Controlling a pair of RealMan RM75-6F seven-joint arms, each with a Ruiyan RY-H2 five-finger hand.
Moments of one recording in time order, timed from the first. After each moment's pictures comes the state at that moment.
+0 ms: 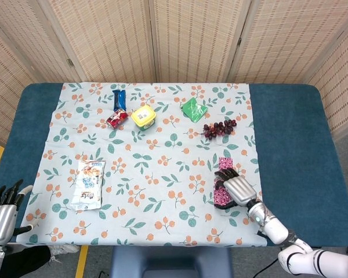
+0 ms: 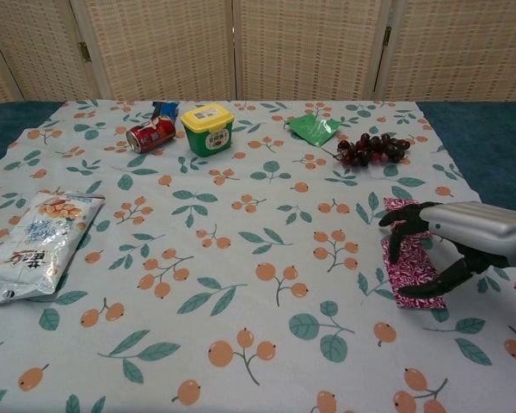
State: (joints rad) left arm -0.06 -1.21 -0.01 -1.48 1.48 1.46 0.05; right arm 0.56 -1.52 -0.01 -1.33 -1.40 0.89 -0.06
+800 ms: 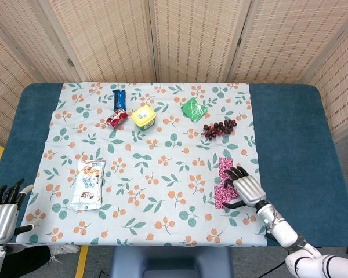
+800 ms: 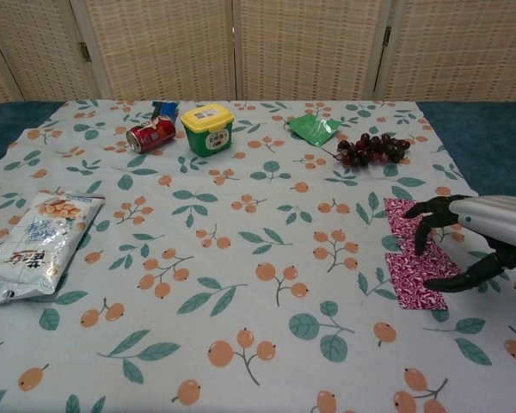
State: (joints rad) left arm -0.06 -1.22 -0.01 -1.48 1.48 1.46 0.05; right arm 0.52 -1.48 0.00 -1.36 -1.39 0.93 -0.07
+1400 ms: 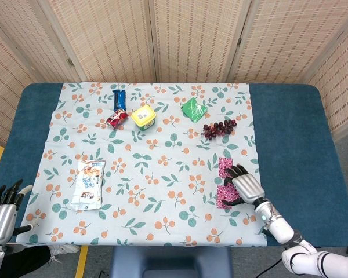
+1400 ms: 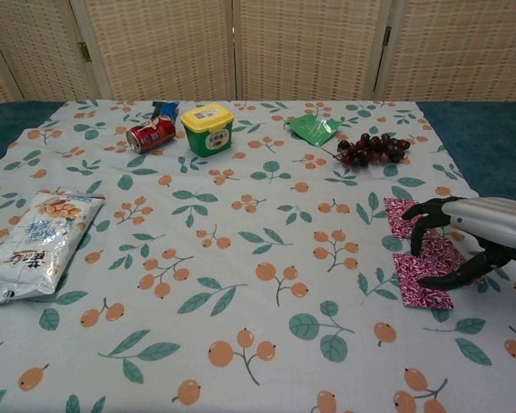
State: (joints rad) left arm -0.06 -1.22 -0.01 -1.46 1.48 1.45 0.04; right arm 0.52 -1.50 0.01 -1.31 -1.35 0.90 -0.09
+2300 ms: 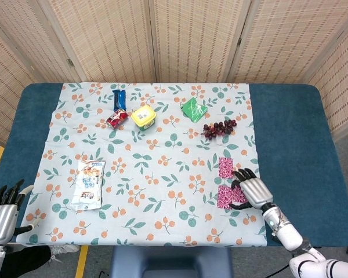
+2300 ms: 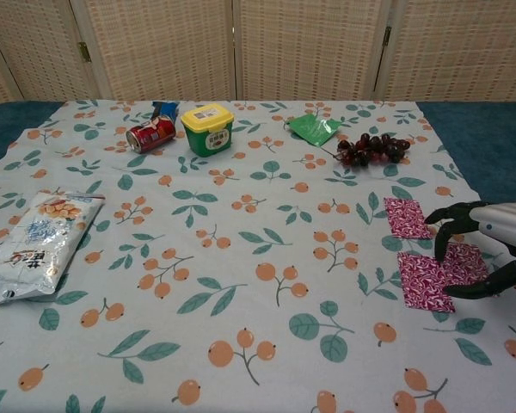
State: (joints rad) left arm -0.06 -1.23 -0.01 -1.46 1.48 1.45 0.03; right arm 0.47 -1.47 -0.01 -1.34 -1.37 0.95 -0.09
